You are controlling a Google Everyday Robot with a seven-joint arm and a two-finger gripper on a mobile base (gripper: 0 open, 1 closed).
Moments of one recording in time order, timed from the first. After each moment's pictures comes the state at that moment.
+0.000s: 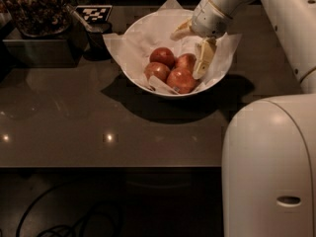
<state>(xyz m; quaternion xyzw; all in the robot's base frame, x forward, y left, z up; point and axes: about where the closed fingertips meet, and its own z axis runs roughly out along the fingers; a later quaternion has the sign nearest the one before) 0.652 -0.087 0.901 -0.78 0.56 0.16 0.22</state>
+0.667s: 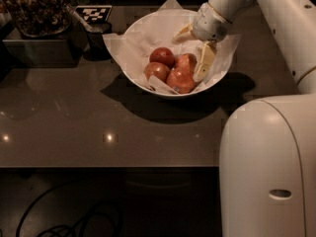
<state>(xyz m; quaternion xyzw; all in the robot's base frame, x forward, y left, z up) 0.656 -0.090 0.888 -0.78 0.57 0.17 0.22</state>
